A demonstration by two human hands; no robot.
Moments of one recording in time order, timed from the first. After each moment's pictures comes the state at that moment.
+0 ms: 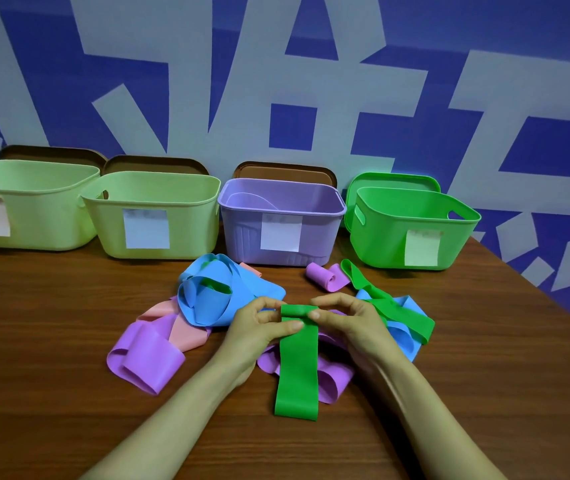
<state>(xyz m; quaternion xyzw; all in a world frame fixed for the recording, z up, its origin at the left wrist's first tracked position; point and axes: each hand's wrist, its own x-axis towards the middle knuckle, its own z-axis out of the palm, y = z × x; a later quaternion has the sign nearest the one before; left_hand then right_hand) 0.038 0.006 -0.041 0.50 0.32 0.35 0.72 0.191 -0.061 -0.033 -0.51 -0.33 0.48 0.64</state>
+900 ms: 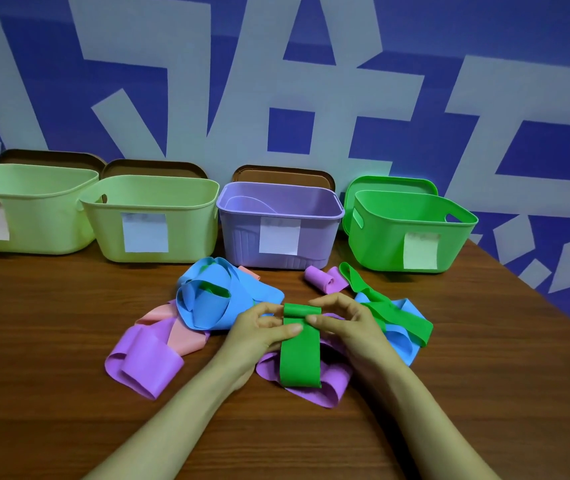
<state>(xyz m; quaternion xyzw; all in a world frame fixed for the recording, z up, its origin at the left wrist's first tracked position) 0.039 0.006 -0.042 0.50 0.32 0.34 0.73 0.191 -0.063 -0.038 -0.50 -0.37 0.46 0.63</state>
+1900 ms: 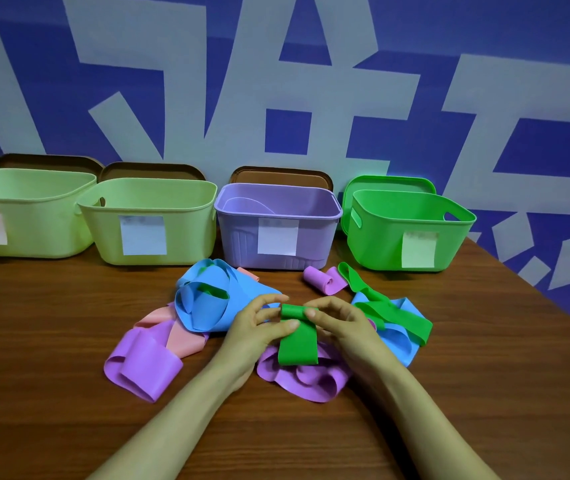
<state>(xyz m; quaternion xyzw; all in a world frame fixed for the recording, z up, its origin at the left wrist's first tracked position) 0.038 0.009 -0.044 0.52 0.29 0.36 0.72 0.189 -0.059 -0.041 -0.49 -0.38 0.47 0.62</state>
